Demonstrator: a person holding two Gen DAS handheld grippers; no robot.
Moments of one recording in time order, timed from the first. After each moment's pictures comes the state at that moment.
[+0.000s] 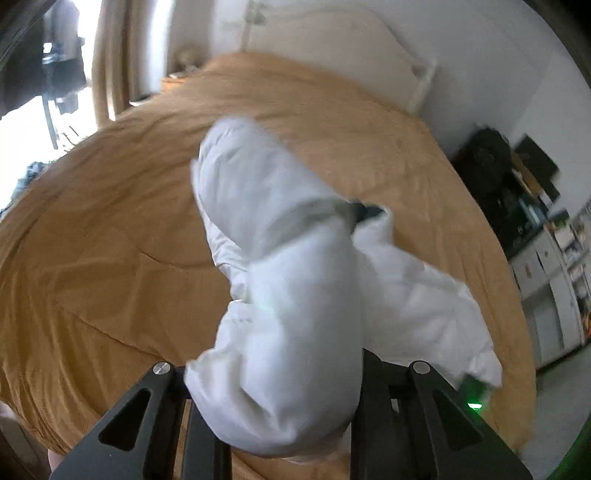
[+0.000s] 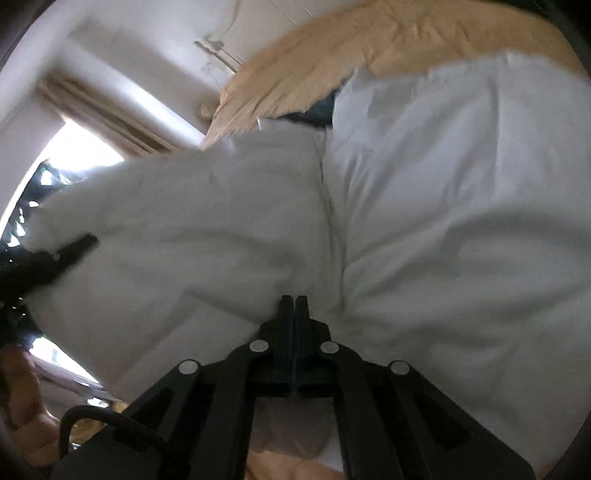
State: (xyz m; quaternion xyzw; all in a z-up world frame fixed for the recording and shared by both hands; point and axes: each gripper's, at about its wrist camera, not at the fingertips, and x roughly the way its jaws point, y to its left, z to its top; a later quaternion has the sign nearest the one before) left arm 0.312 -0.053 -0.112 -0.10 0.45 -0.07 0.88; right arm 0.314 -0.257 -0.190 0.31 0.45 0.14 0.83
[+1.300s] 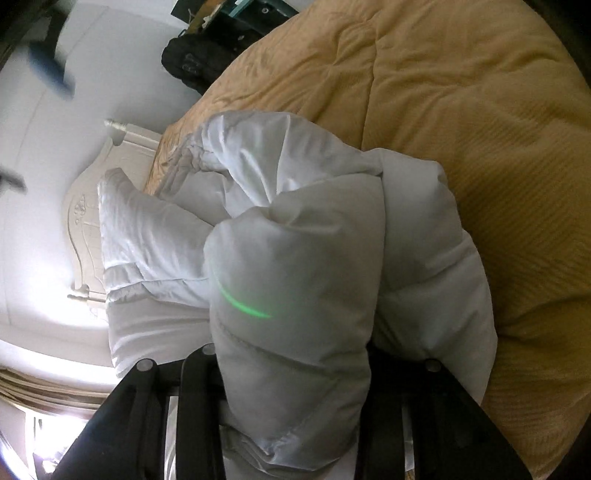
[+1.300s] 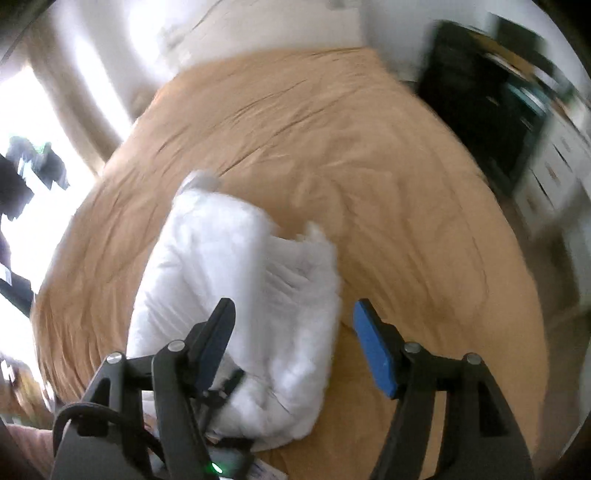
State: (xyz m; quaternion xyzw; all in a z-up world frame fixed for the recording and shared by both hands) left arm 0.158 -0.412 -0.286 0.57 0.26 -0.25 0.74; right arm 0.320 -0.484 -0.004 0.07 0.49 0.02 0.87
